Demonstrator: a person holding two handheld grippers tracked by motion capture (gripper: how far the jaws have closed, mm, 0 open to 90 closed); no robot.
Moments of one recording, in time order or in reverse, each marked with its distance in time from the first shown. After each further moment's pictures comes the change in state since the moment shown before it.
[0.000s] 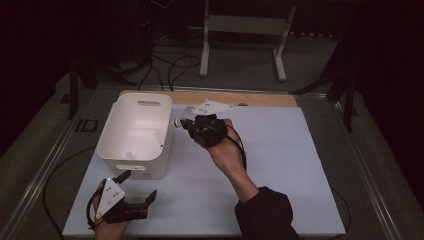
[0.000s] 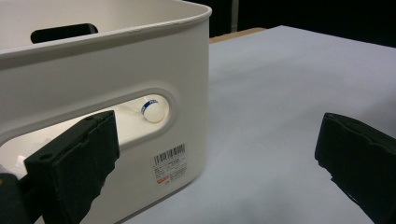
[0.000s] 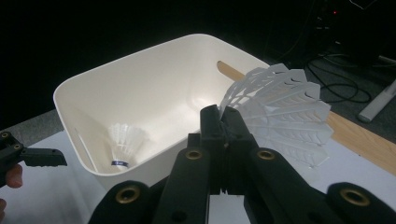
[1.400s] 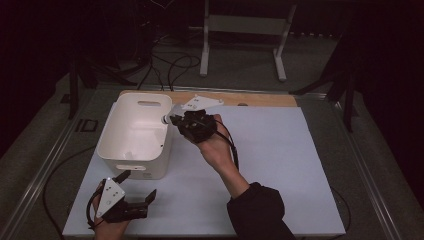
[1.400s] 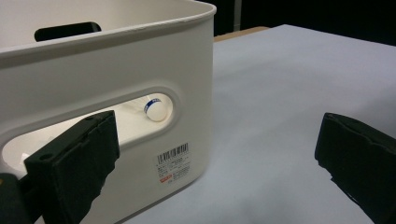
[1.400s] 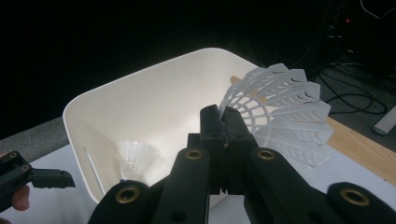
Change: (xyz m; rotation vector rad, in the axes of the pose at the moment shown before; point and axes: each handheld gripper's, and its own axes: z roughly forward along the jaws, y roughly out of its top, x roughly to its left) left arm 0.001 0.000 0.001 0.005 0.009 -0.002; right arm 0.008 0.013 0.020 -0.018 0.039 0.002
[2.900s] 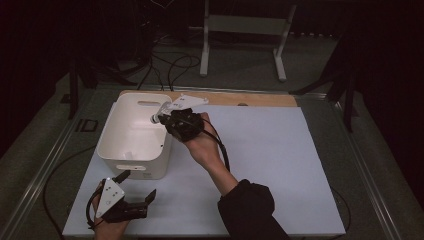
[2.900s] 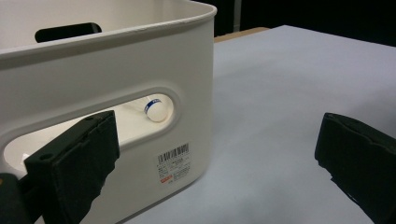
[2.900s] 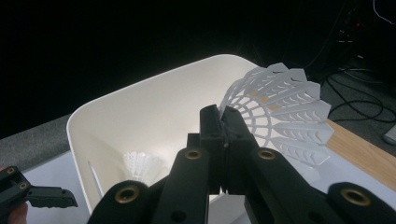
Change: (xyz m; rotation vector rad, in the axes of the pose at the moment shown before) left arm 0.000 0.000 0.000 0.000 -0.001 0.001; right arm 0.013 0.008 0.026 -0.004 0.023 -0.031
